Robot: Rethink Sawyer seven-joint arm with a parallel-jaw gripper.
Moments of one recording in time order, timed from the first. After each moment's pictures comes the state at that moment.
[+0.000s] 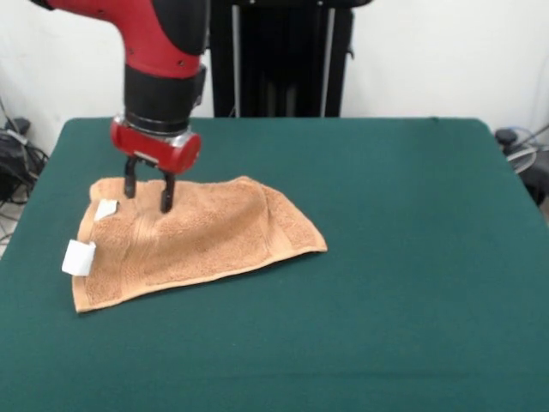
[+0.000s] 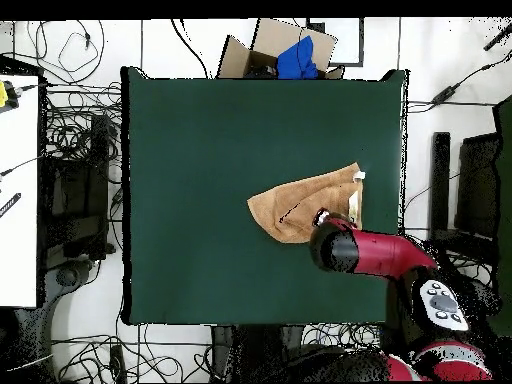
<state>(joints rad) -0.54 -0.52 0.00 1.70 -0.46 0.18 2.05</state>
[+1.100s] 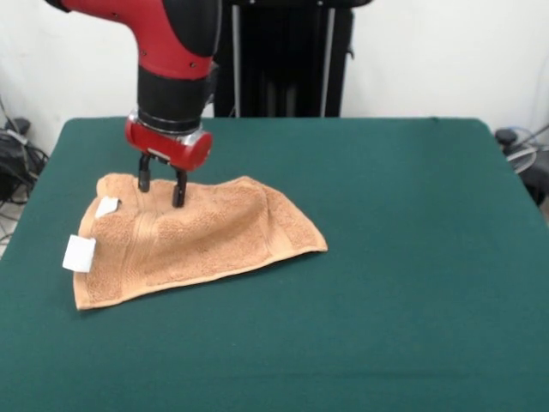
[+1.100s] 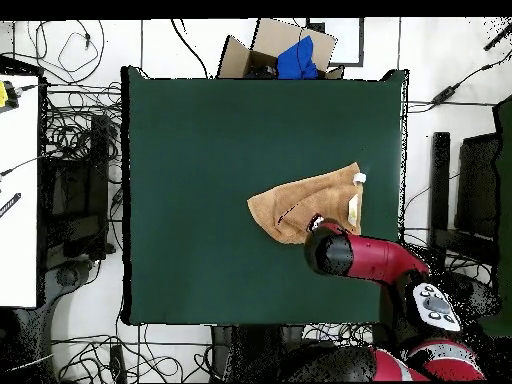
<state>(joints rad) -0.53 -0.50 -0.02 1.73 -0.40 0.18 2.05</state>
